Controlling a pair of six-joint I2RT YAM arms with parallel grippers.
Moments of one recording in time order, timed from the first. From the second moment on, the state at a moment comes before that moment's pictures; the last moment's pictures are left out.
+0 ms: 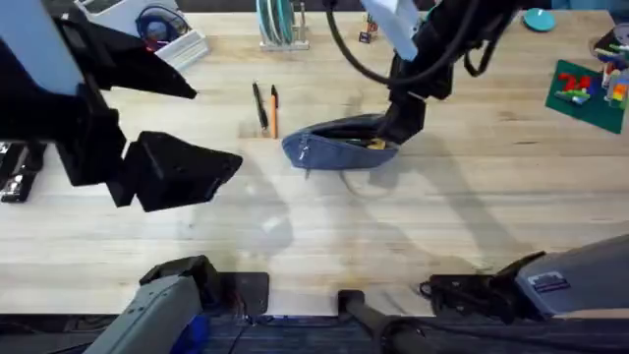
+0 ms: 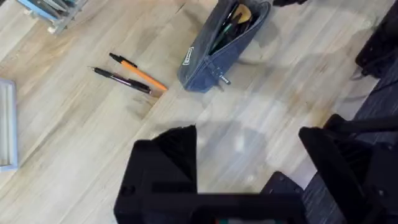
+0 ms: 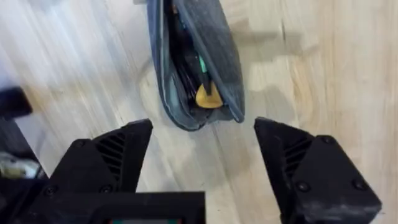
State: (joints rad) left arm 0.24 1.05 1.50 -1.69 0.66 1.01; right arm 0.45 1.69 1.65 -1.34 -0.21 -0.79
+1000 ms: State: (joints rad) left arm 0.24 1.05 1.50 -1.69 0.66 1.01; right arm 0.31 1.26 1.35 -1.17 -0.21 -0.54
